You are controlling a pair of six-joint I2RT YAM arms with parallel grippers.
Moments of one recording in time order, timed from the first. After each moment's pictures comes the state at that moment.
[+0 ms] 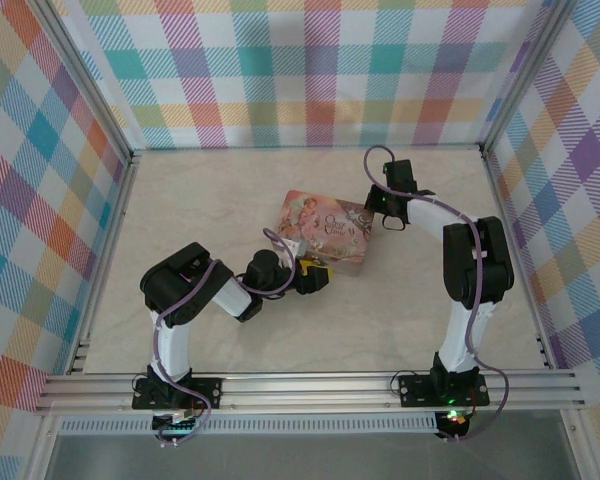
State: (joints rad) left arm -0.71 1.96 0.59 1.10 0.40 -0.61; right arm 0.24 1.92 1.29 -0.20 -0.06 0.44
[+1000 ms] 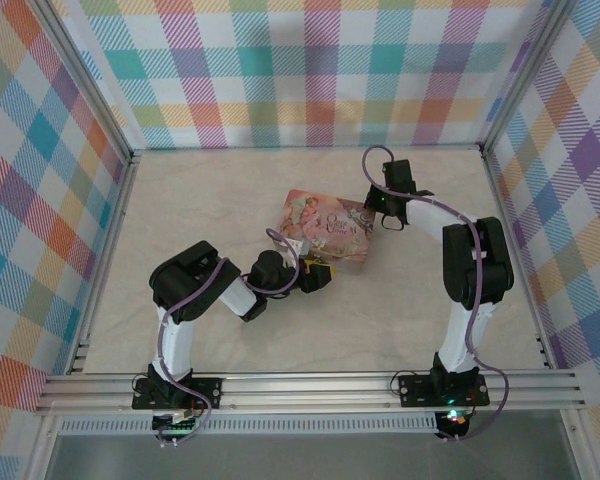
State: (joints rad) left arm -0.72 2.01 0.63 1.15 0.38 -0.66; right arm 0.25 1.92 1.29 -0.18 -0.03 0.44
